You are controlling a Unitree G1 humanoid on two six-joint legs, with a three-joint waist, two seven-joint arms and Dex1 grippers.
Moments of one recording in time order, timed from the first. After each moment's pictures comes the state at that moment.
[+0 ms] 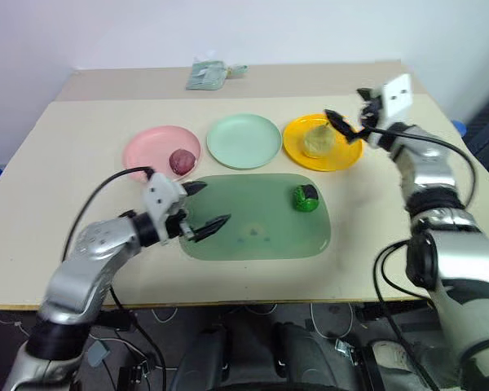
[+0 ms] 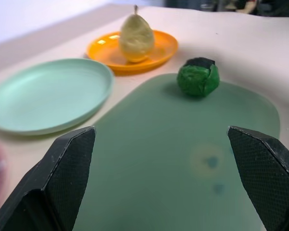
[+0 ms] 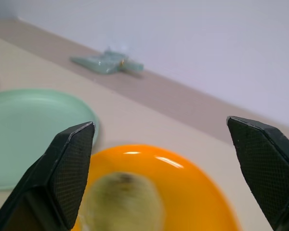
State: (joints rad) left arm -0.29 0.57 -0.08 -0.28 -0.41 0.40 -0.75; right arm -0.96 -0.60 -0.17 0.90 0.16 -0.17 0.81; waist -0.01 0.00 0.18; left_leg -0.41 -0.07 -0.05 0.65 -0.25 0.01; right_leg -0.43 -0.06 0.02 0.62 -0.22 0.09
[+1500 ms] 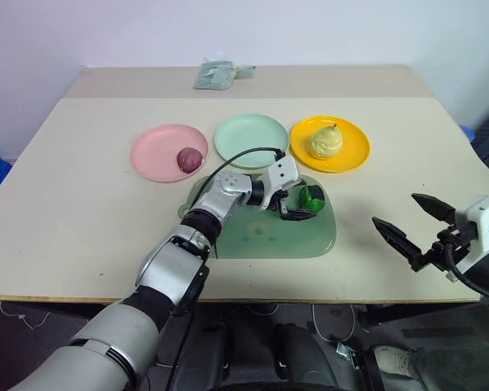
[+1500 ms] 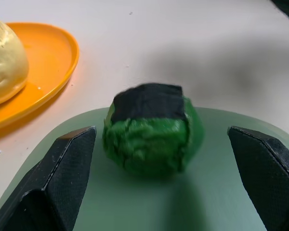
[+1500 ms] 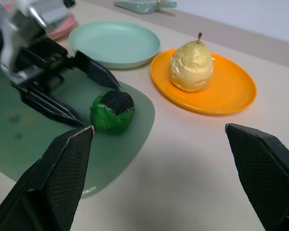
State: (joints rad) left arm -1.10 -0.03 -0.25 1.16 0.01 -0.19 -0.99; right arm 0.26 -0.67 -0.60 -0.69 0.61 0.60 0.60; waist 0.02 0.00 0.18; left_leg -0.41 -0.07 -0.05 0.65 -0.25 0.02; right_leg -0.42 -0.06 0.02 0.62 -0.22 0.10
